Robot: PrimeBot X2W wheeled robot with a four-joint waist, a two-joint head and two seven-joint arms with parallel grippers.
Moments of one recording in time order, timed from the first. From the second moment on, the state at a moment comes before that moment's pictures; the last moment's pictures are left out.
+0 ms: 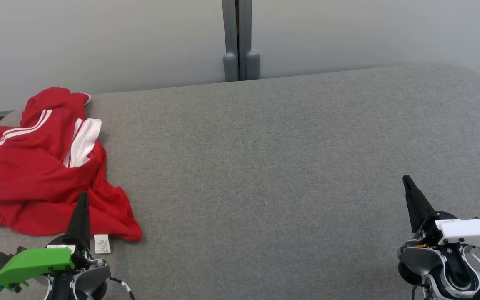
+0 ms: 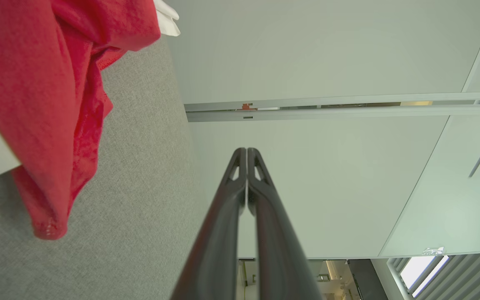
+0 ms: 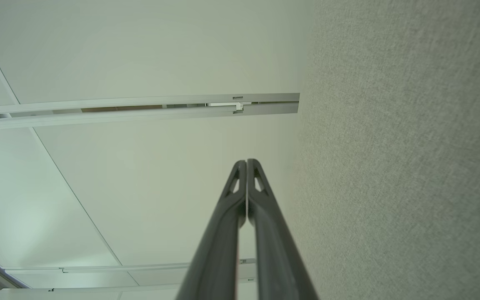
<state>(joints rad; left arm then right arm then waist) -0.10 0.05 0.11 0.25 -1.62 -0.13 0.11 -0.11 -0.05 -0.11 0.24 1.61 0.13 0.11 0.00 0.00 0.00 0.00</state>
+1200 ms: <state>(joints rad) -0.05 0.04 0.06 0.22 -1.19 -0.13 -0.02 -0.07 -0.04 -0.05 0.16 1.03 0.13 -0.02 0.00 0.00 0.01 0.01</state>
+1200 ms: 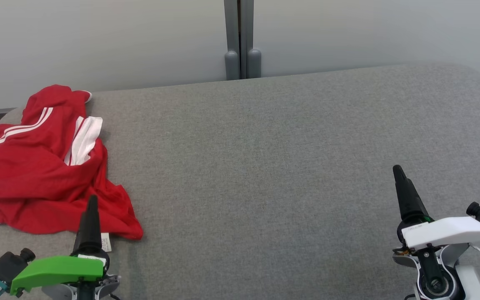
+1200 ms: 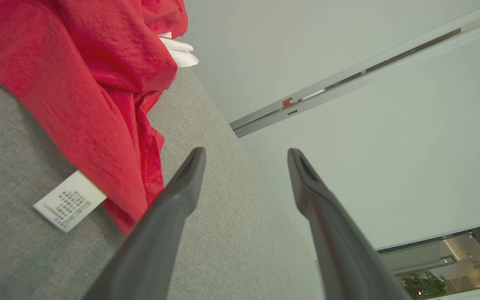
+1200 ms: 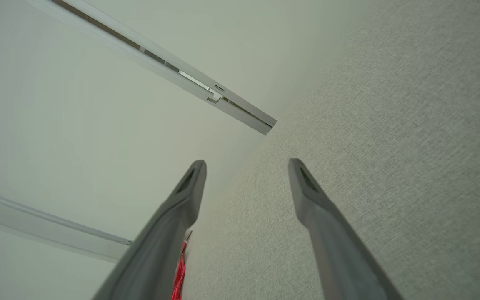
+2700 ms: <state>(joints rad) 0.01 0.09 0.02 0.20 -0.48 -0.13 -0.16 -0.07 -0.05 -0.04 0.20 0.33 0.13 -0.15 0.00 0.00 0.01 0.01</state>
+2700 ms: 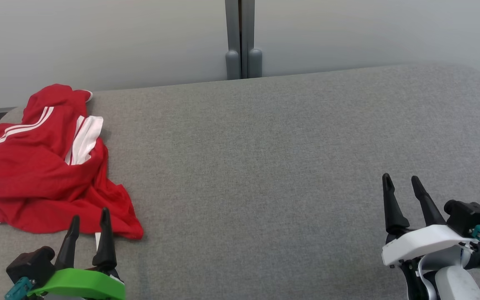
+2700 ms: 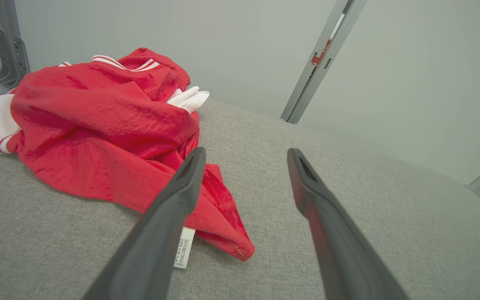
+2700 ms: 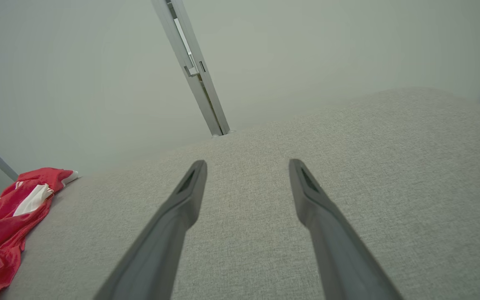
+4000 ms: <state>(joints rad) 0.05 0.12 -0.02 0.22 -0.25 -0.13 -0.24 -0.05 -0.05 -0.07 0.22 0.07 0.13 -0.24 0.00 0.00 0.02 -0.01</state>
